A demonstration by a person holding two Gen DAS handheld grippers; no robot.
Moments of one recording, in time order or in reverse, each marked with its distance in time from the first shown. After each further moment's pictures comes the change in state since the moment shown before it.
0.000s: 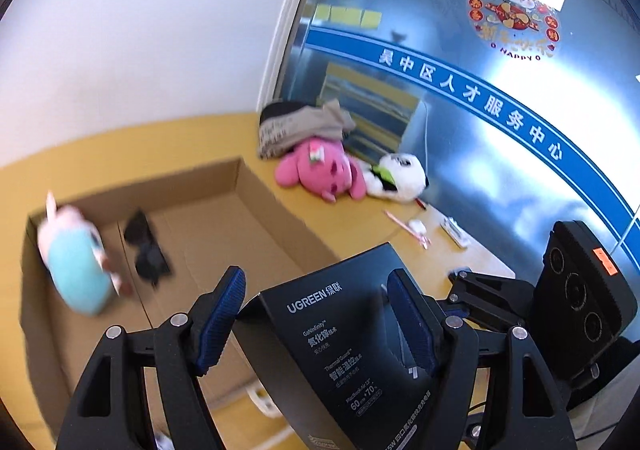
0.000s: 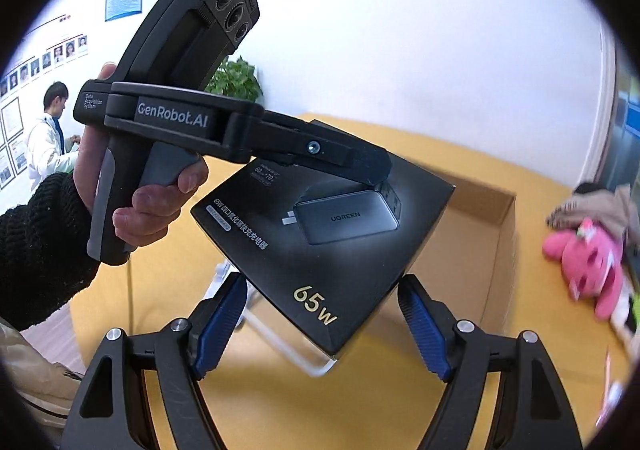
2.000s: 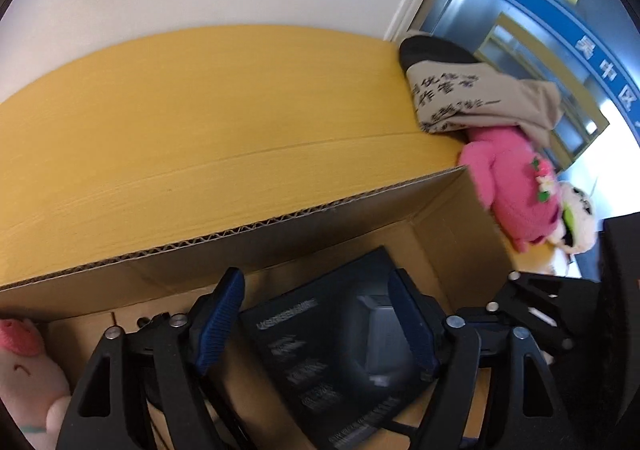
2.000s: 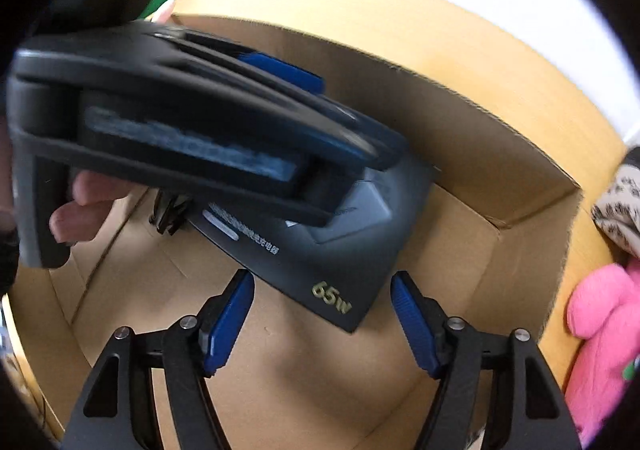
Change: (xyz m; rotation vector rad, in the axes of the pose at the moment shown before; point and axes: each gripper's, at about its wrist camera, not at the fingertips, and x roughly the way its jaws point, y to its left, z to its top) left arm 0.275 0.208 0.077 -0.252 0.282 0.213; right arm 0.277 -0.190 0.049 0.045 0.586 -0.001
